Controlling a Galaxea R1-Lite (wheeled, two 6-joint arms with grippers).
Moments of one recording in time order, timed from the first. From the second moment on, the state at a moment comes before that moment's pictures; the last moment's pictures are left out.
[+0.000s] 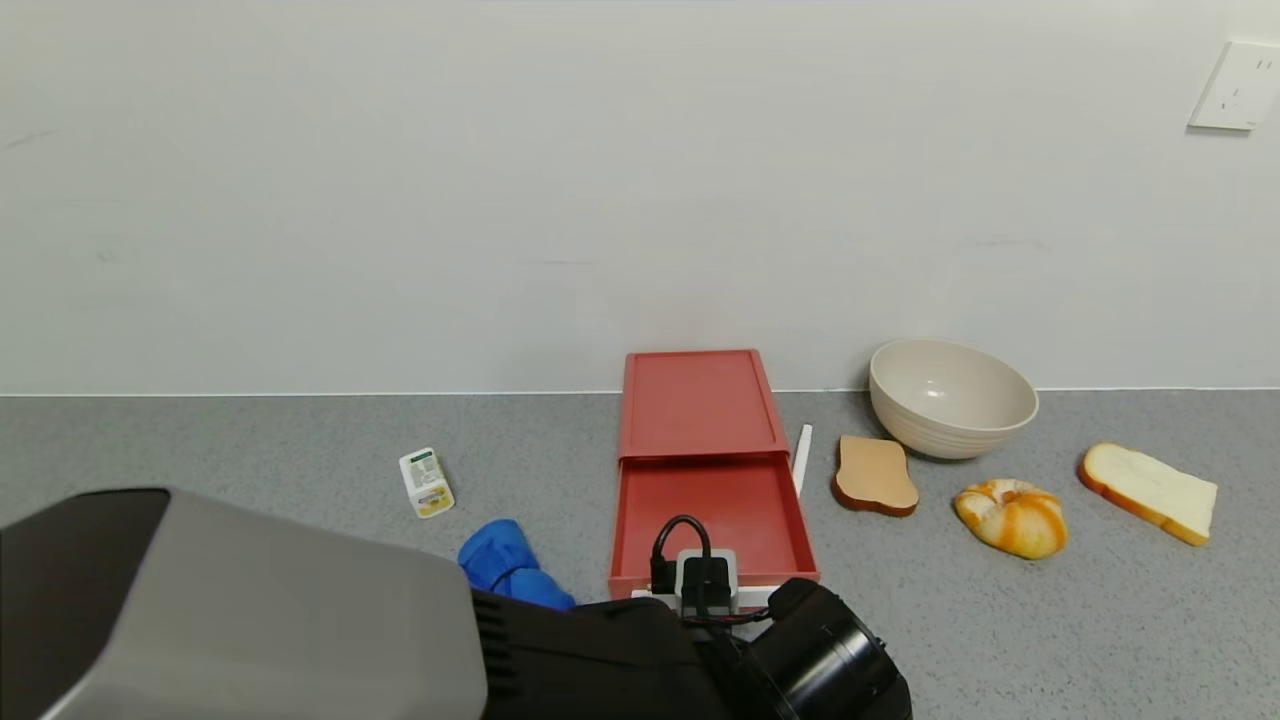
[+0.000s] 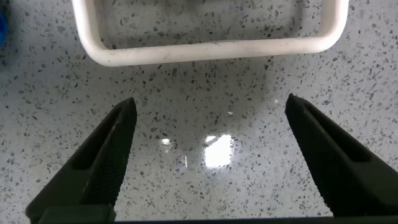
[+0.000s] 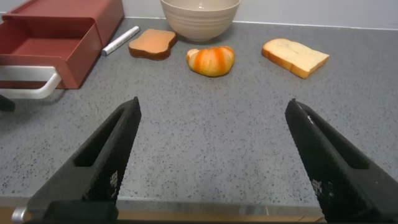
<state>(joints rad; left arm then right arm) -1.08 2.11 -1.23 0.28 0.49 -0.97 0.00 0.00 0.00 0.00 0.01 0.00</state>
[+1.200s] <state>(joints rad) -1.12 2.14 -1.14 0.08 0.67 -0.98 0.00 0.00 0.00 0.00 0.01 0.00</state>
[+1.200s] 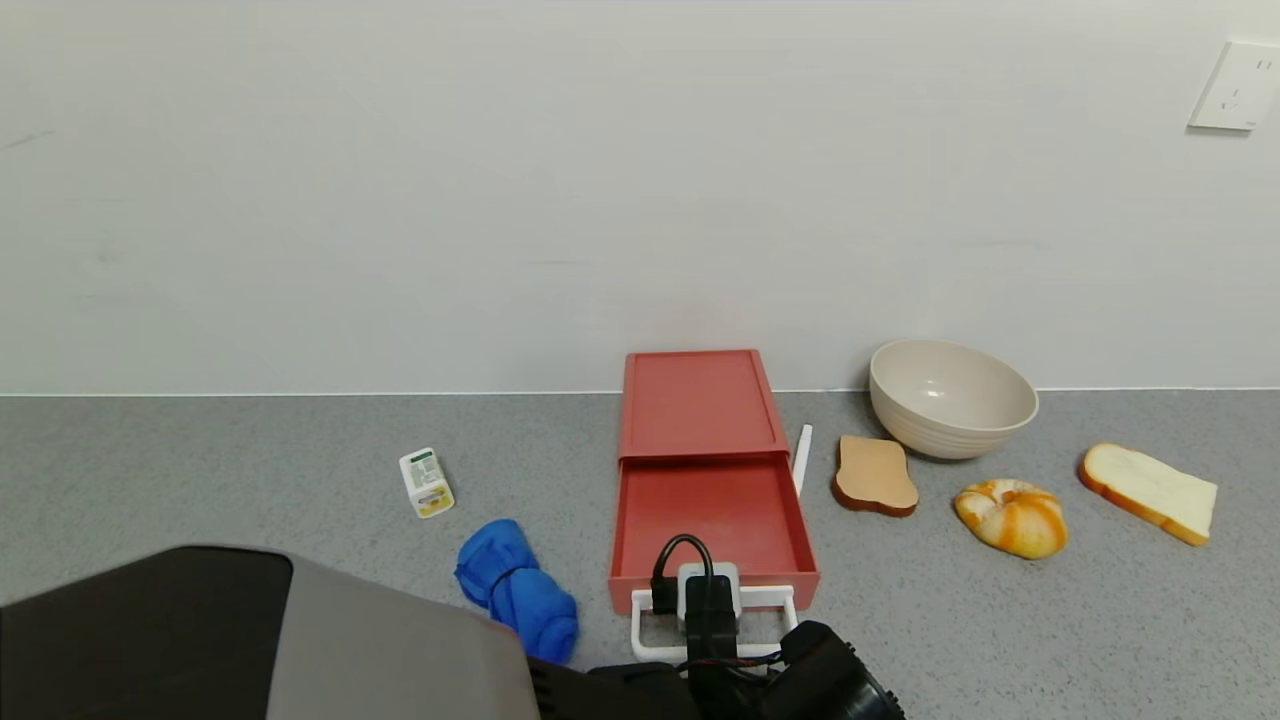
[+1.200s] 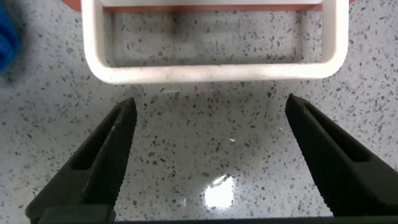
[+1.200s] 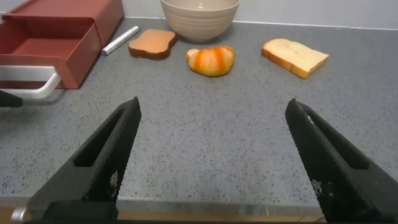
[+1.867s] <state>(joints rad) -1.12 2.15 -1.14 0.07 0.73 -0.95 0.00 0.00 0.00 0.00 0.01 0.00</state>
